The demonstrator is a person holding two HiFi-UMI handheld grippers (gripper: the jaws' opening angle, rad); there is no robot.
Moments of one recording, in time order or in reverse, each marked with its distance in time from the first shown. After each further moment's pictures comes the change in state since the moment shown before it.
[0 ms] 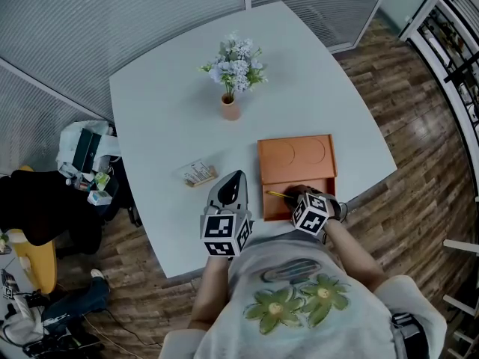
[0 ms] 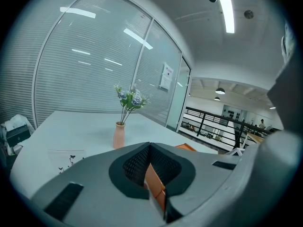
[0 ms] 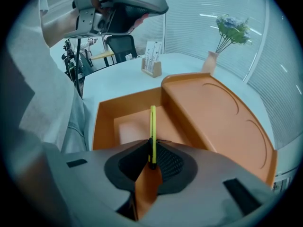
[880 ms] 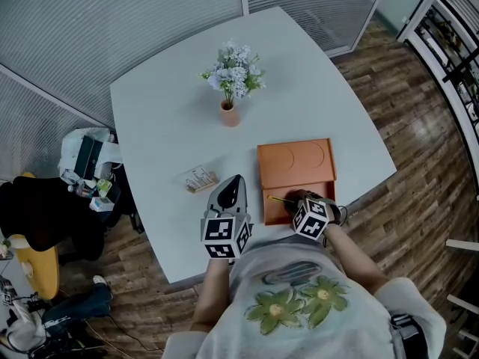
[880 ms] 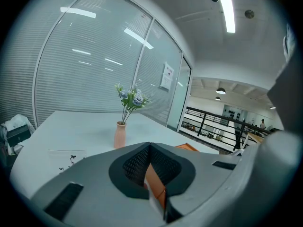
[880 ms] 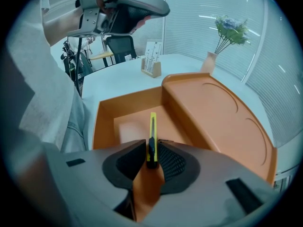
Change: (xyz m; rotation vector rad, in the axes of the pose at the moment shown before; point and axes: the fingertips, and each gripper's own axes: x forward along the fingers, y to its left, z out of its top) left arm 0.000 0.003 -0.003 -0.001 0.000 0.006; right arm 0.001 0.004 -0.002 0.005 -0.013 -0.017
